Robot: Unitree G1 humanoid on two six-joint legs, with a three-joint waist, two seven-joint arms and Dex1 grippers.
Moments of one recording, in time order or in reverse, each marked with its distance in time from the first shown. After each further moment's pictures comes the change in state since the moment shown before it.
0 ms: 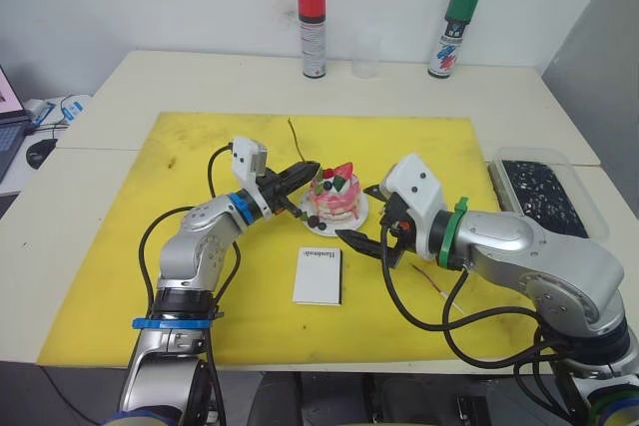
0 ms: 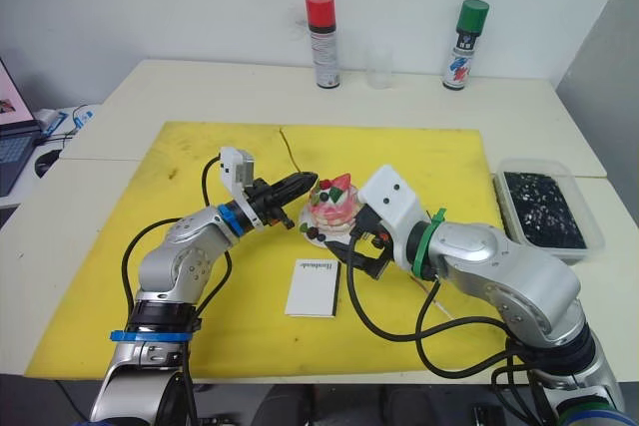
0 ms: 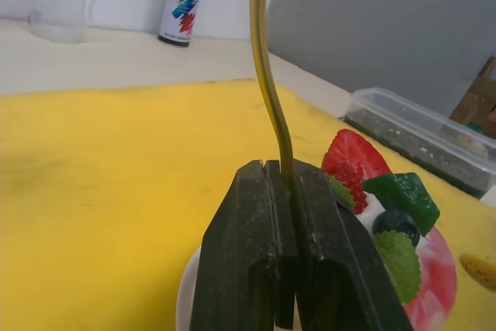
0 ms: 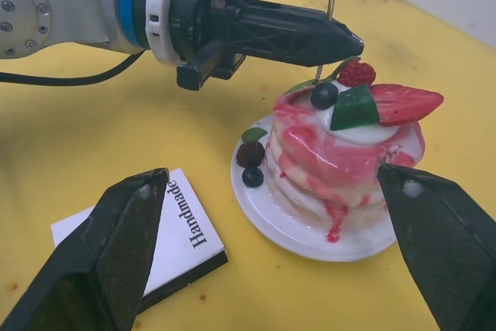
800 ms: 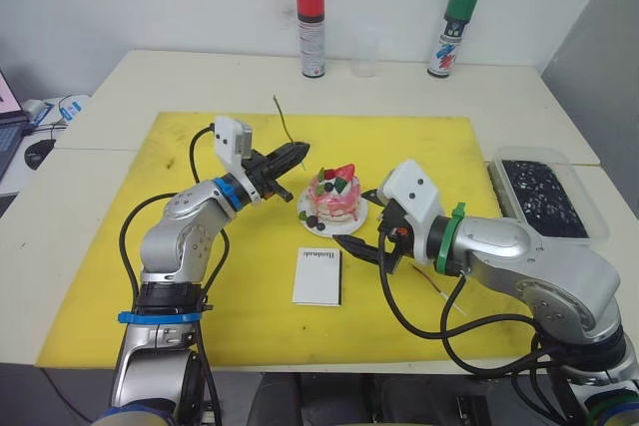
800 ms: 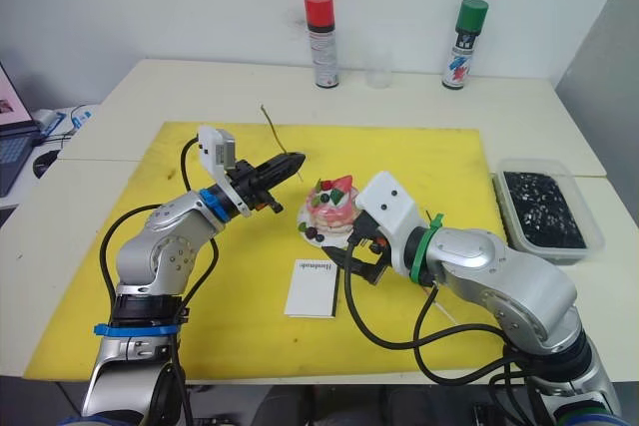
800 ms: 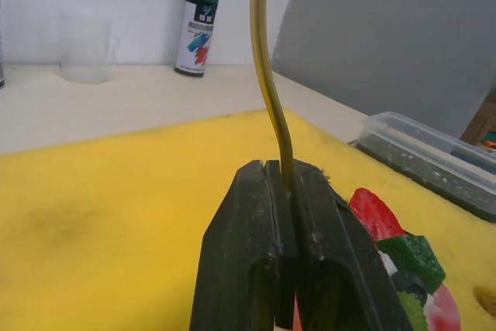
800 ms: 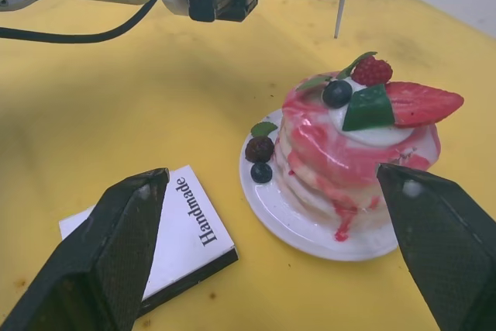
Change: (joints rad) left arm -0.021 0.036 0.023 -0.076 -0.012 0.030 0.015; right arm 0.018 0.022 0.010 -0.017 -0.030 -0.001 0.007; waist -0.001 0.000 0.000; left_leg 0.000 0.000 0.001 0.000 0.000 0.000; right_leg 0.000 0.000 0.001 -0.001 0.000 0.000
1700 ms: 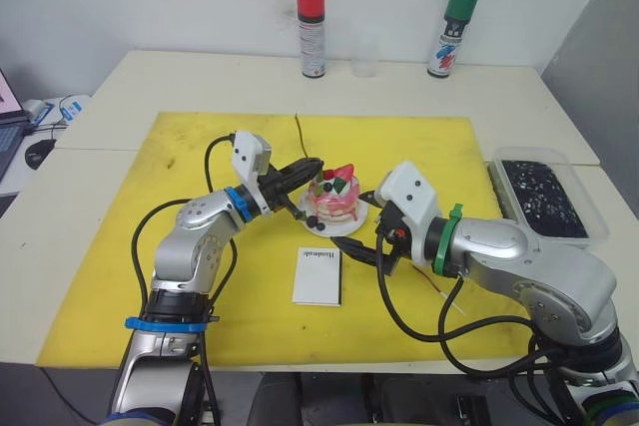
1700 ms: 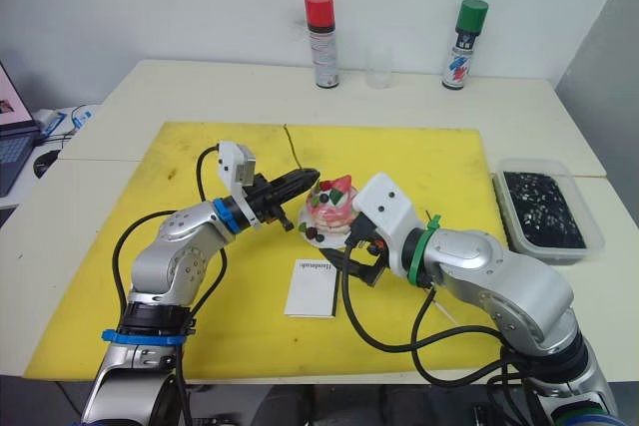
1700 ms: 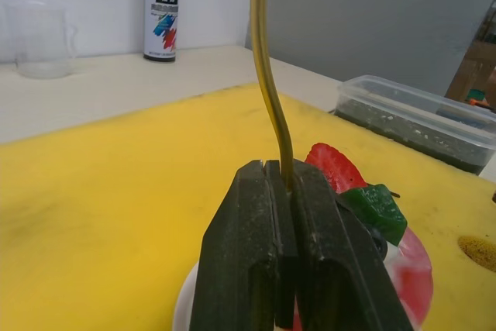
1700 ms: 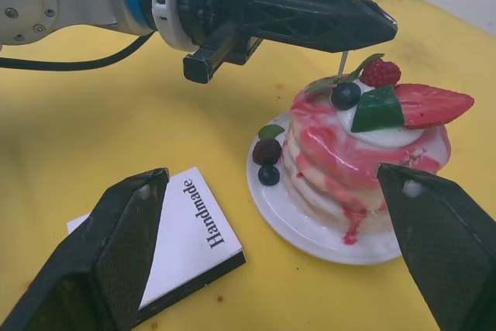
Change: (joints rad) left arm 0.030 -0.003 -0.069 0.024 0.070 -0.106 -0.061; right arm 0.003 0.011 0.006 -0.003 -0.012 0.001 0.013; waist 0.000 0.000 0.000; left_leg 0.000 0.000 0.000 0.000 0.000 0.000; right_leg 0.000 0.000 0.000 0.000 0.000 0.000
